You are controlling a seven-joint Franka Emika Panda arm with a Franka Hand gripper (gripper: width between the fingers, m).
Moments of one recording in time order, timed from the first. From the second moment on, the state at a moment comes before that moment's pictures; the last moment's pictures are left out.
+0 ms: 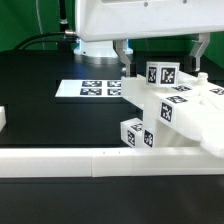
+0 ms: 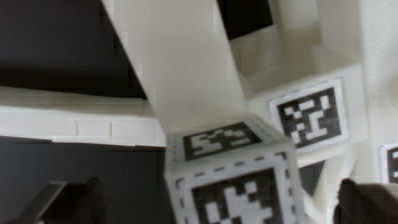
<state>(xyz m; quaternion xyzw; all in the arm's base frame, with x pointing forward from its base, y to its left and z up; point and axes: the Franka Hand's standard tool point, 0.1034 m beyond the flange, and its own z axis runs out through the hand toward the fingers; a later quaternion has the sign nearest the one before) 0.641 0.025 0.121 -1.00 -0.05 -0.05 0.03</state>
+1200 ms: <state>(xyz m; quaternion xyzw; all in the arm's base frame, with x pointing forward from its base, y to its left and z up) 0.637 0.021 0.116 -1.00 -0.02 0.01 0.04</state>
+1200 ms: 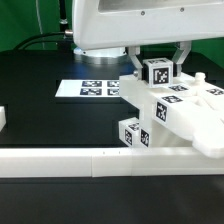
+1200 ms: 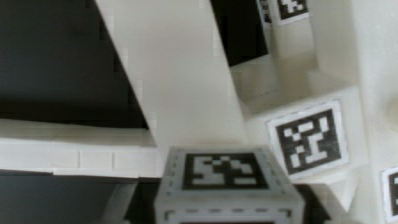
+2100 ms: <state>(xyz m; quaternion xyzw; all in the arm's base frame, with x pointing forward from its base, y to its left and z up) 0.641 0.026 0.115 -0.92 0.40 0.00 0.04</state>
